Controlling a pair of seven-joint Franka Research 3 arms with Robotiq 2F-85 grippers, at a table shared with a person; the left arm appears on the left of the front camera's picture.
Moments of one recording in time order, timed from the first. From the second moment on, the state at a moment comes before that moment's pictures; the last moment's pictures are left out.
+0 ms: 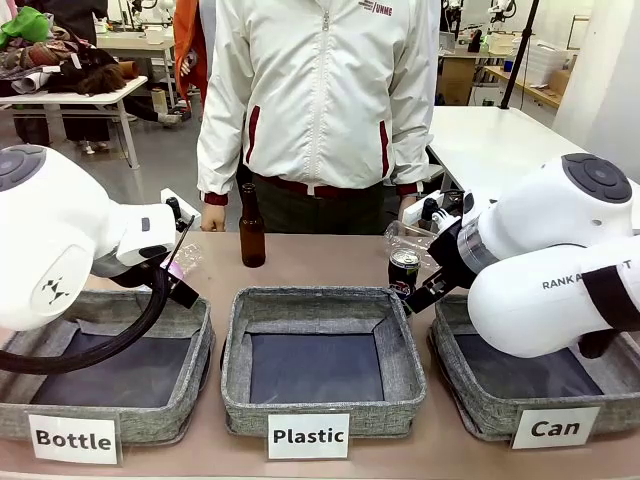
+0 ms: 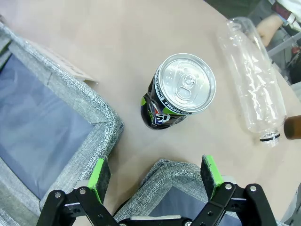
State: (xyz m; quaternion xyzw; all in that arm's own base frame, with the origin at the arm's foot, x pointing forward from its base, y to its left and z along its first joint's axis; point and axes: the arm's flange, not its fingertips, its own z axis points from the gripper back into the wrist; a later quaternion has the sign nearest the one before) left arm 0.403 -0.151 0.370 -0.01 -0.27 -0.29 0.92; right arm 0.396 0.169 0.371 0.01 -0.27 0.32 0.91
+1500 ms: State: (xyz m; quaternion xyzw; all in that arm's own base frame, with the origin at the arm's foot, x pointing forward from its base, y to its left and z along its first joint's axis) left arm 0.192 0.233 0.518 -0.45 -0.37 0.11 0.80; right arm 0.272 -0.156 0.529 0.49 -0.33 -0.07 0.80
